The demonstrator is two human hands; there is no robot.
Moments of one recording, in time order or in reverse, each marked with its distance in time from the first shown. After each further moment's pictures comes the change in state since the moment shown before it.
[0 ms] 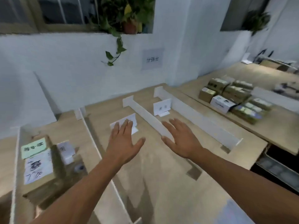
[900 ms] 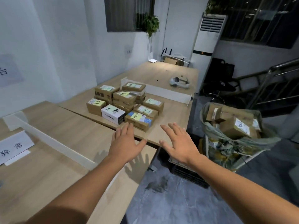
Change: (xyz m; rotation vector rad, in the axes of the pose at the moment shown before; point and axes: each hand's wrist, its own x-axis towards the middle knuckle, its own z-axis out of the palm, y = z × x) left_hand 0.201 0.640 0.363 -0.056 -0.240 0.371; right_hand -0.215 0.644 -0.160 -0.061 0.075 0.539
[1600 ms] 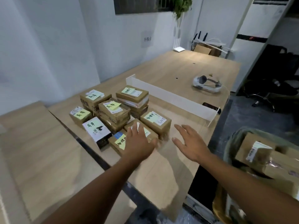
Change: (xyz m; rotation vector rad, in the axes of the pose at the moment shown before) left_hand 0.379 0.123 0.155 -0.059 -0.008 -0.270; right_hand 0.358 0.312 0.052 0.136 -0.151 -0.050
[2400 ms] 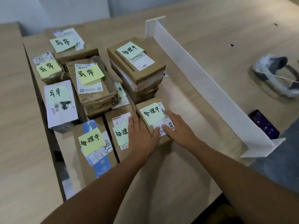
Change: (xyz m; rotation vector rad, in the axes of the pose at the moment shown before) left_hand 0.253 -0.019 0.213 -0.146 0.093 -0.492; right_hand 0.325 0.125 0.158 0.317 -0.474 -0.142
